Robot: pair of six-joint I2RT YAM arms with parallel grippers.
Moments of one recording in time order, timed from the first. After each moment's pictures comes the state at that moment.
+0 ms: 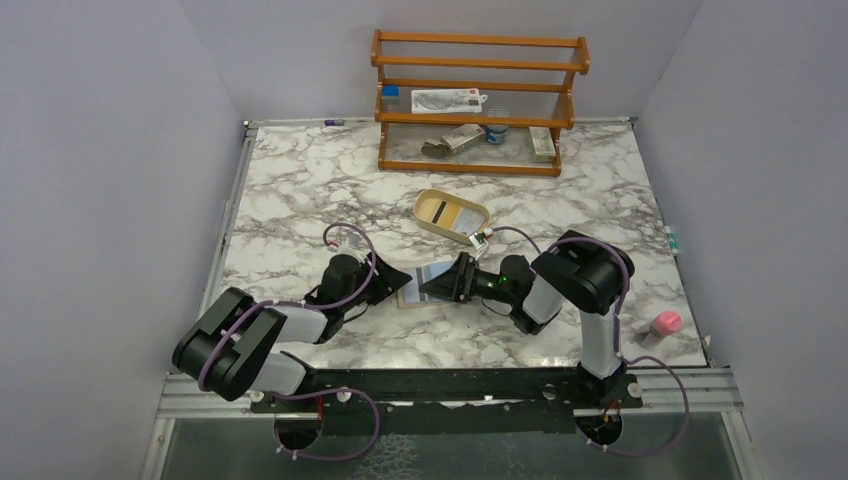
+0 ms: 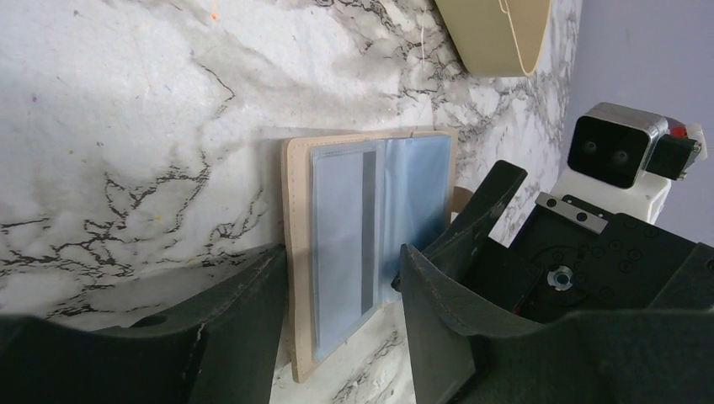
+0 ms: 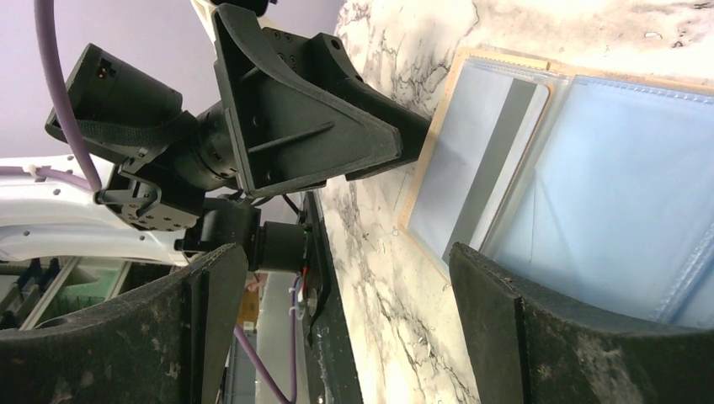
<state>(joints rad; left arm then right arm) -0.52 1.36 0.20 0.68 0.17 -1.04 0.71 2.00 0.40 1.51 -0.54 1.13</state>
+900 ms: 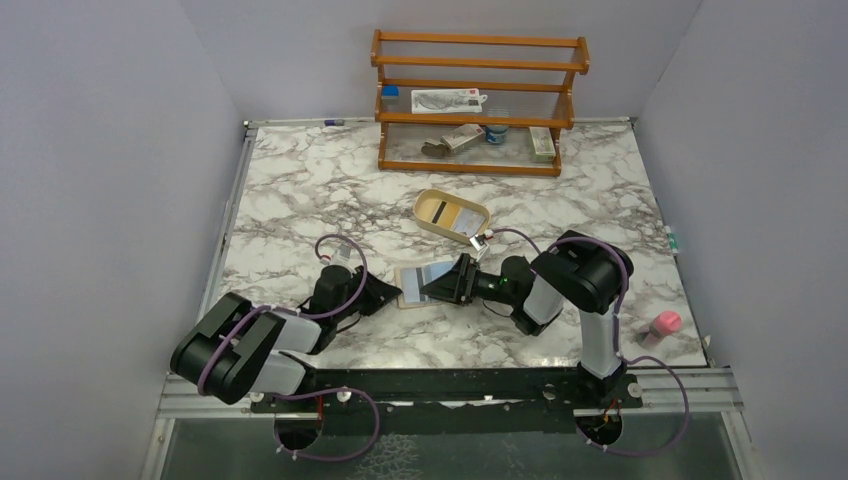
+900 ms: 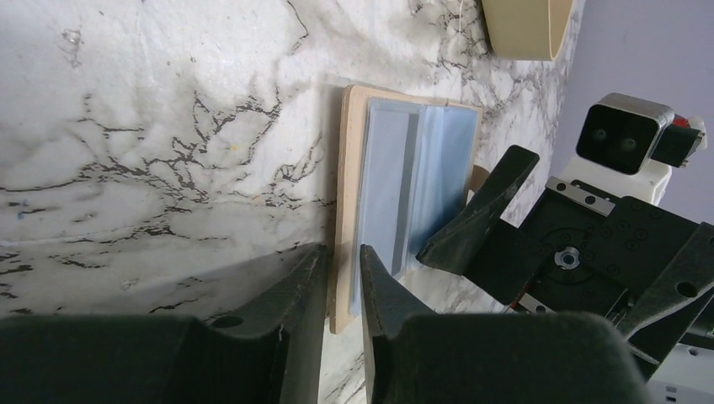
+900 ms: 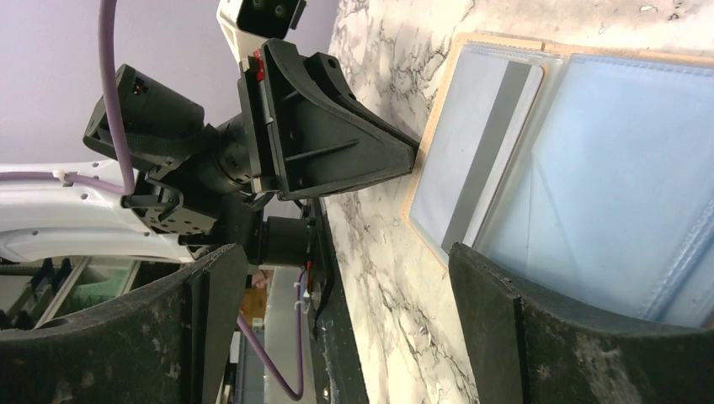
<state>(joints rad) -0.48 1.35 0.10 0.75 0.22 -1.11 0.71 2.01 0.38 1.52 -0.55 1.15</state>
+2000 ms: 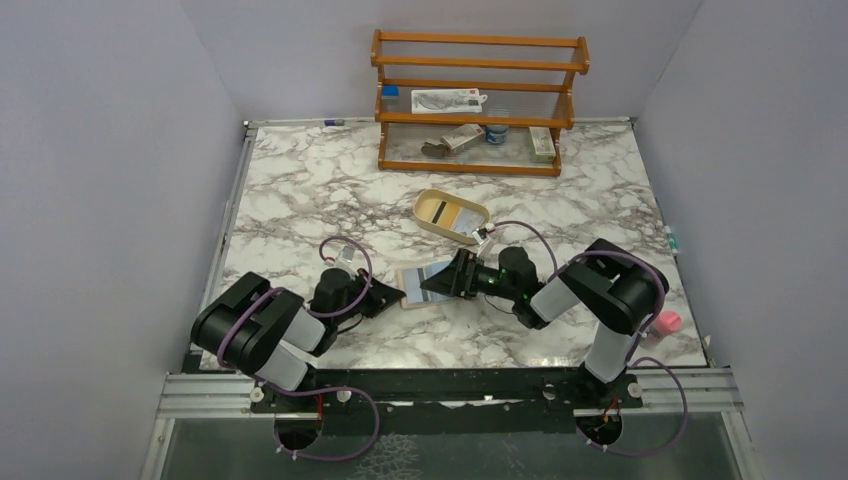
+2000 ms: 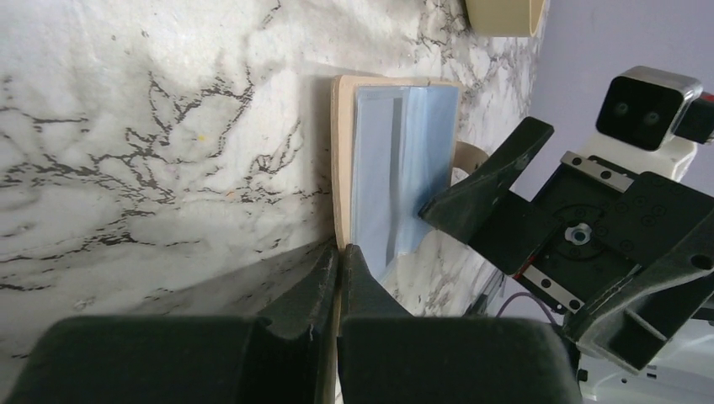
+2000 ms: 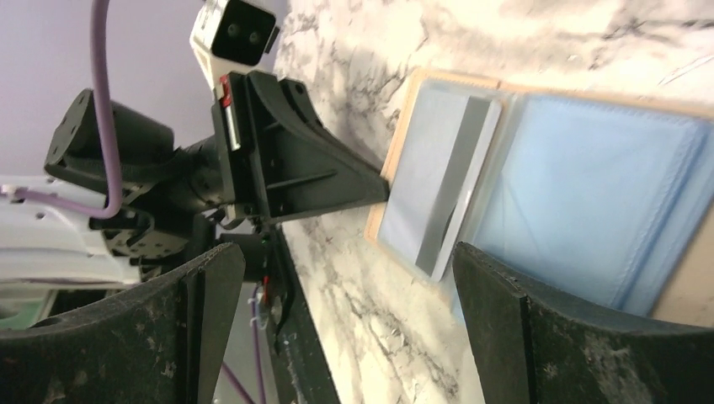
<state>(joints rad) -0.48 1.50 0.06 0.99 0.30 -1.15 0.71 1.82 0.39 1.21 -0.48 1.02</state>
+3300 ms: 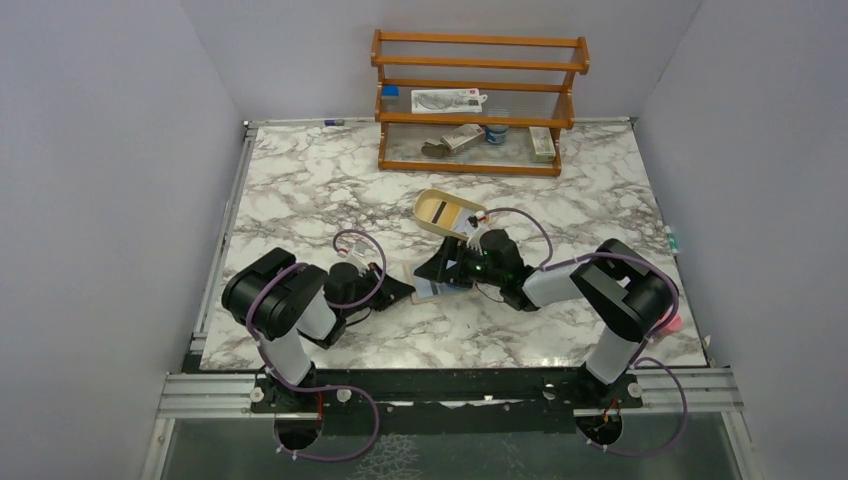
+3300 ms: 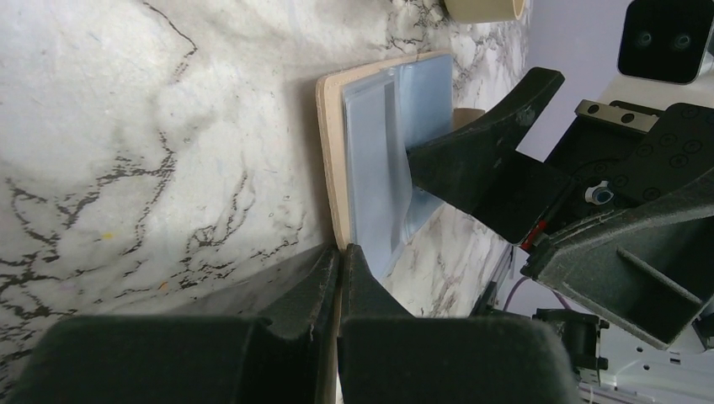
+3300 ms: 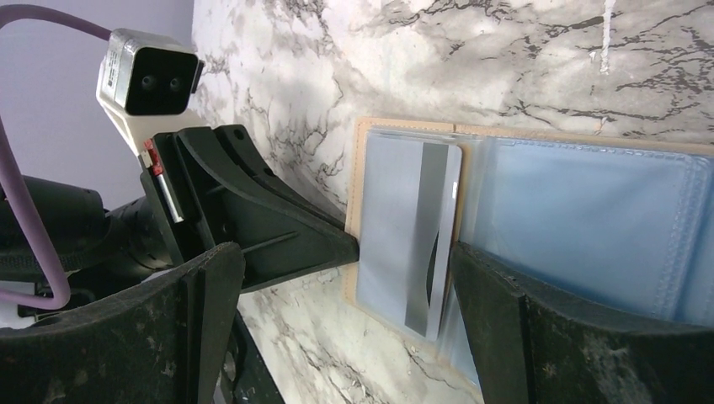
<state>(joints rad) -0.50 1.73 0.14 1.18 0.34 -1.10 0.72 1.75 0.57 0.75 -0.30 0.89</state>
